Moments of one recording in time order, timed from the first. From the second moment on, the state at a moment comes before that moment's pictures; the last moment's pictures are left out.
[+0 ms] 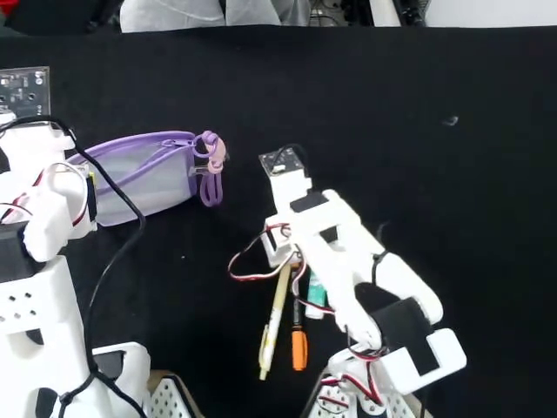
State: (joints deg) left arm -16.1 -42.3 12.8 86.1 -8.0; right arm -22.6 -1.9 43.8 53.0 -5.7
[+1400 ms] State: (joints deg) left arm -16.1 -42.3 14.5 82.9 -8.0; right arm -15.6 -42.7 17.8 55.5 -0.7
